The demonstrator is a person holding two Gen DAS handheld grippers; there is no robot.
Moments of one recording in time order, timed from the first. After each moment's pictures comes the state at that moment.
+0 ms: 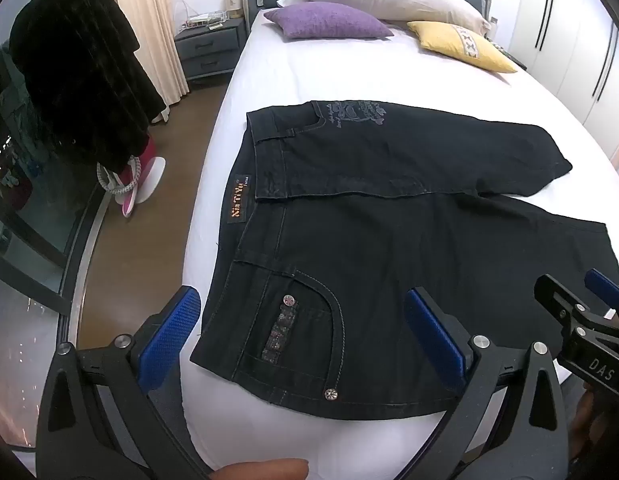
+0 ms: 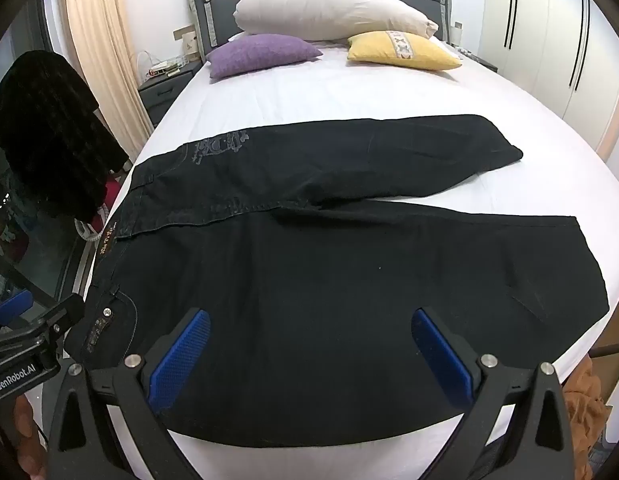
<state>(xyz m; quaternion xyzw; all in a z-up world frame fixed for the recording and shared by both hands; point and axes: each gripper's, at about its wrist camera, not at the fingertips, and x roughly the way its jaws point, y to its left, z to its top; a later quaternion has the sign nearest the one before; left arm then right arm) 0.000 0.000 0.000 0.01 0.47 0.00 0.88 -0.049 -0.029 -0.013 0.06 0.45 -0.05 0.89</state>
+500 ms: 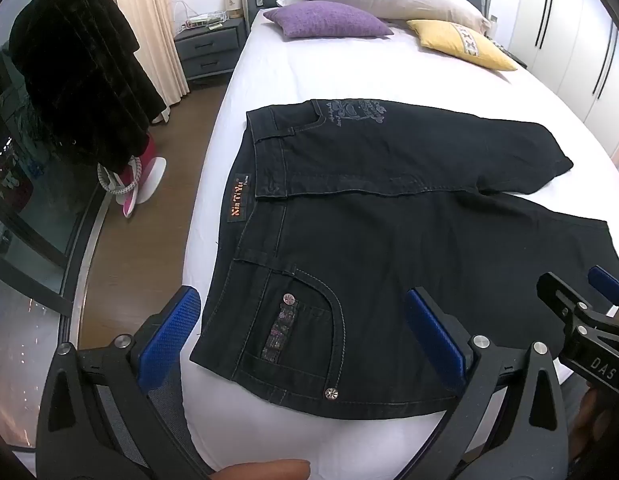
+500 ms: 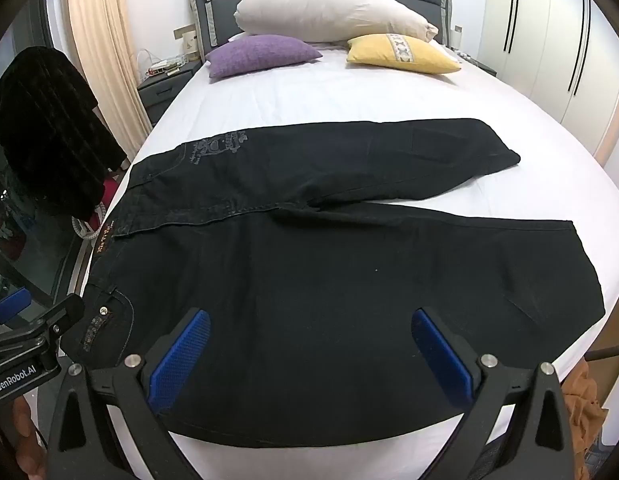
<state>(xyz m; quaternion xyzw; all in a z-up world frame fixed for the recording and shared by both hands) -0.002 0.001 0.001 0.01 0.47 0.00 0.88 -0.047 -0.027 -0.018 0.05 0.45 -0.06 0.89</state>
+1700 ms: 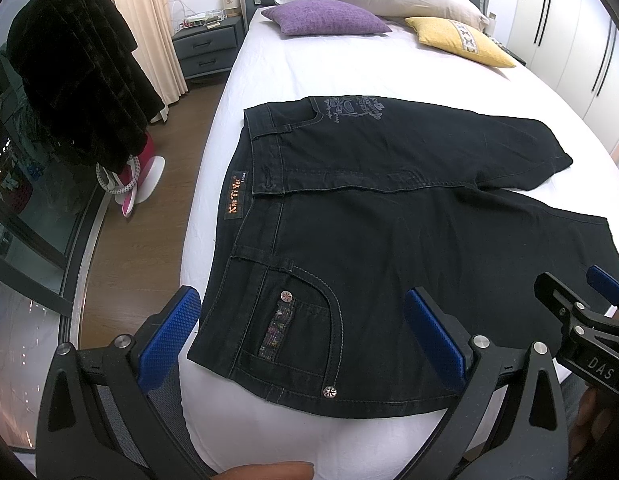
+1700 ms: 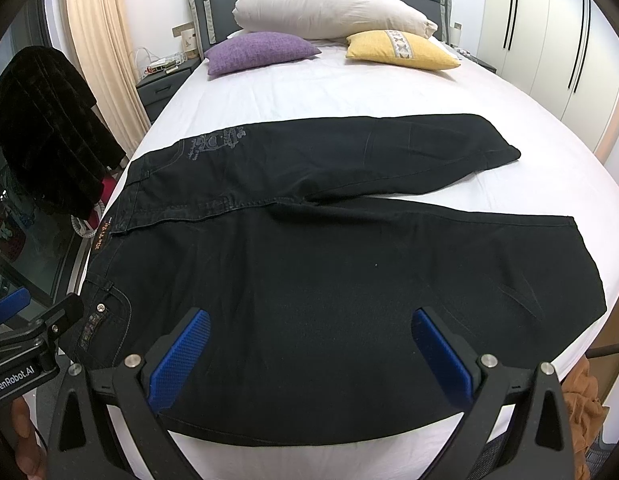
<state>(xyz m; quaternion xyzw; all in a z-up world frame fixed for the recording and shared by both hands) -0.001 -0.001 -0.003 0.01 0.48 0.00 0.88 -0.050 -0.030 -0.016 0.05 0.45 -0.06 0.89</state>
